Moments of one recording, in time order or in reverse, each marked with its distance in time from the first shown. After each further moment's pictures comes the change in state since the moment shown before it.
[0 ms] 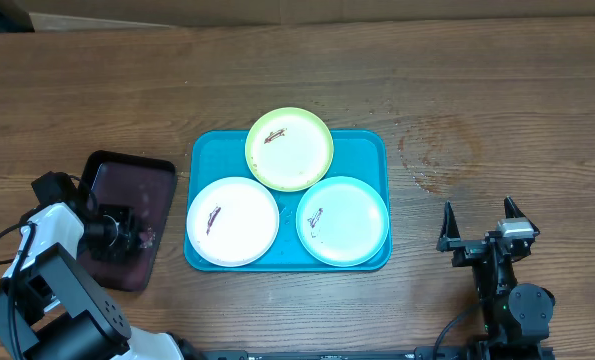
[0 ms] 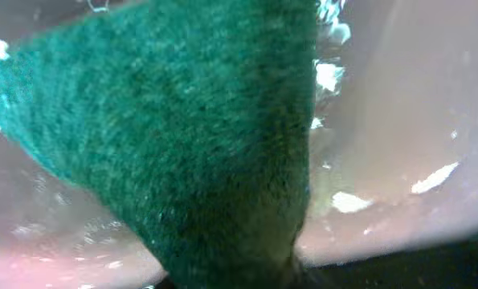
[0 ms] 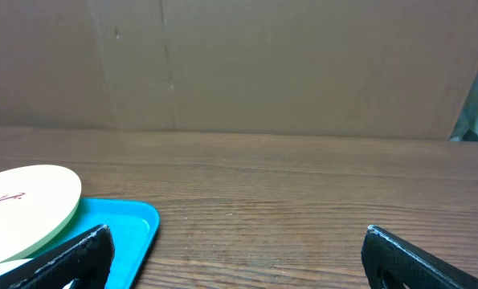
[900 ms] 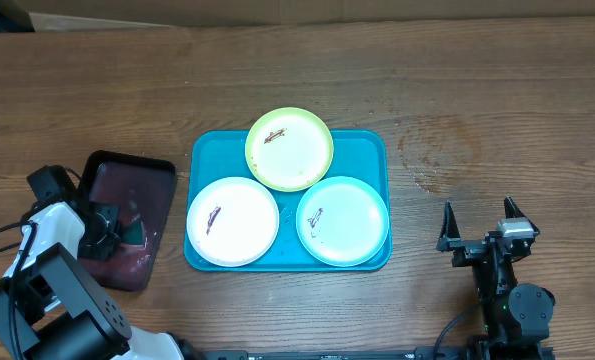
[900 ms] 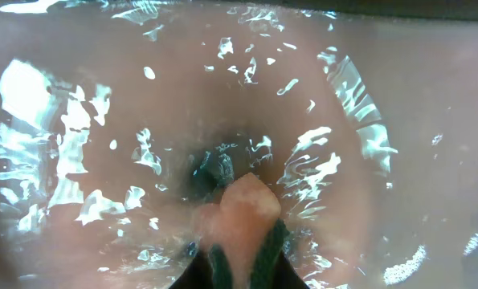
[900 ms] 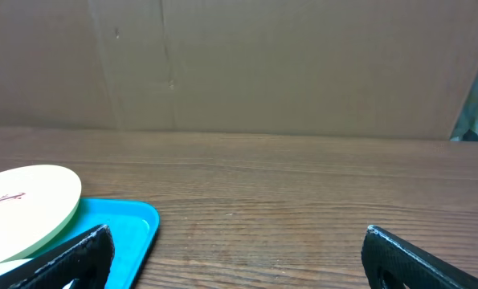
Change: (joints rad) left arm -0.001 -0.001 0.001 0.133 -0.288 0.022; right arm 0.000 0.000 0.000 0.000 0.000 0.000
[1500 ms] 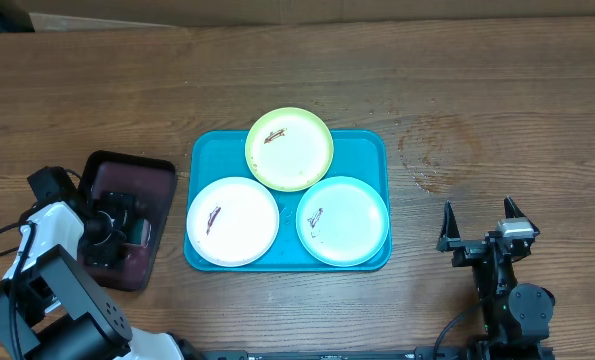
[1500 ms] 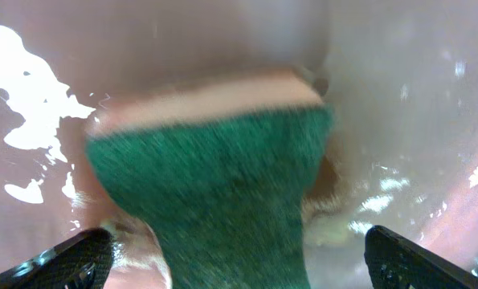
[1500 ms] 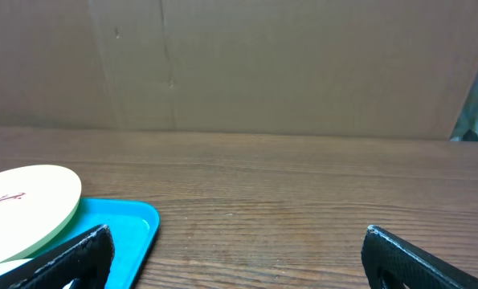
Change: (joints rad) left arm 0.000 -0.005 0.007 -0.056 0.156 -0.002; right arm 0.000 0.000 0.000 0.000 0.000 0.000
